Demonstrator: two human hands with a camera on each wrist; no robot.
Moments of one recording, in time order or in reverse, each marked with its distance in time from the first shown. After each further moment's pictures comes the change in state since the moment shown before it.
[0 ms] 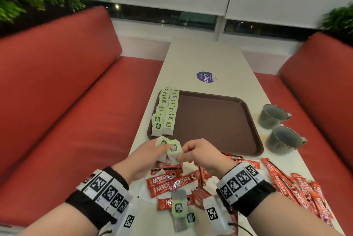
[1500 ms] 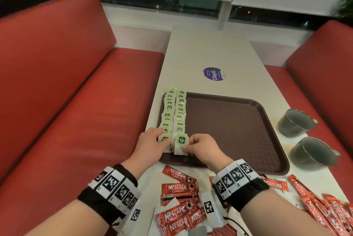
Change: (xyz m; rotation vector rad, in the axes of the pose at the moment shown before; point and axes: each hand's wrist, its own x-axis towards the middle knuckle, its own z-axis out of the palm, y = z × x) left_hand 0.097 0.018 -0.052 0.580 0.291 0.235; right_hand 0.112 -0.009 0.005 -0.039 0.242 0.082
